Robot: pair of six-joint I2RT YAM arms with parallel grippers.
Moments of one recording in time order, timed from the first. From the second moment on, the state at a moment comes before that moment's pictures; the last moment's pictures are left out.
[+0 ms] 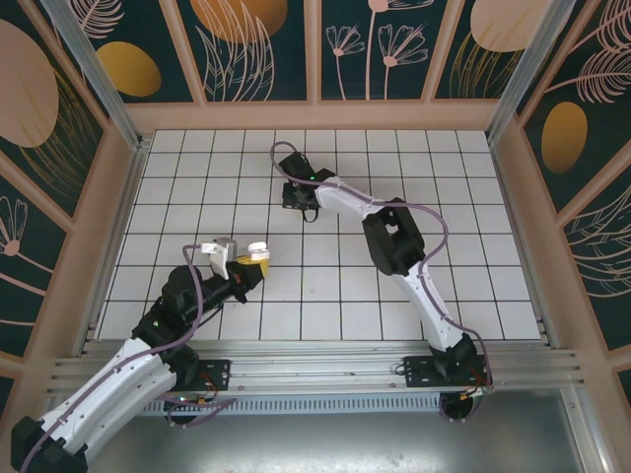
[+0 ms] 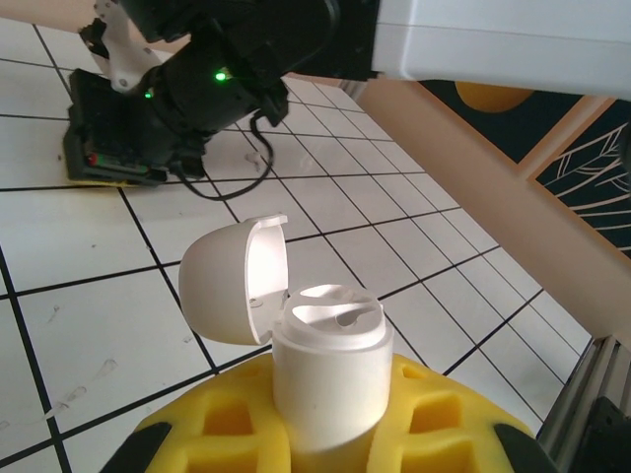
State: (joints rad) left arm -0.60 0.50 0.27 0.02 0.23 -0.47; right arm 0.70 2.47 2.06 -0.59 0.07 0.65
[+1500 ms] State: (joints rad) left arm -0.68 0.89 0.28 0.45 0.35 -0.69; right arm 0.59 1.52 1.10 -0.69 -0.16 0.31
